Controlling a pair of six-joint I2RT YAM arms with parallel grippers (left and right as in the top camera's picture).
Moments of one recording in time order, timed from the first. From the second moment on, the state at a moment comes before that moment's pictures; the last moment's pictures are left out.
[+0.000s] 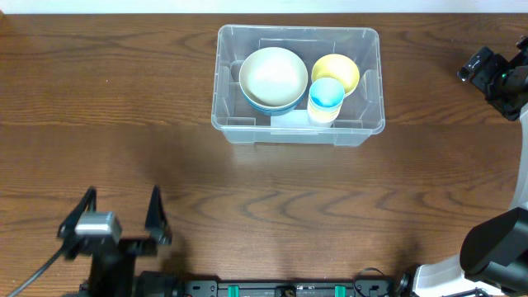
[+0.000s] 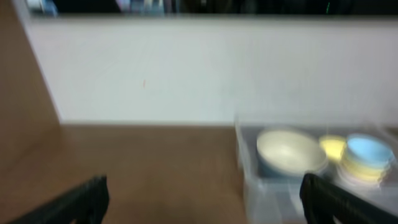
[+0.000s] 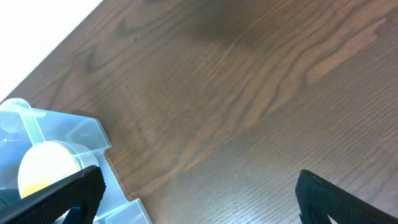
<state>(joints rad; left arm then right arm) -0.11 0.11 0.75 -0.66 -0.08 -0.04 -0.37 1.70 1.62 -0.92 -0.10 0.39</state>
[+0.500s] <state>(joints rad) -0.08 0.03 0.13 0.05 -0.06 -0.04 -0.37 1.70 1.62 -0.92 -0.10 0.39</state>
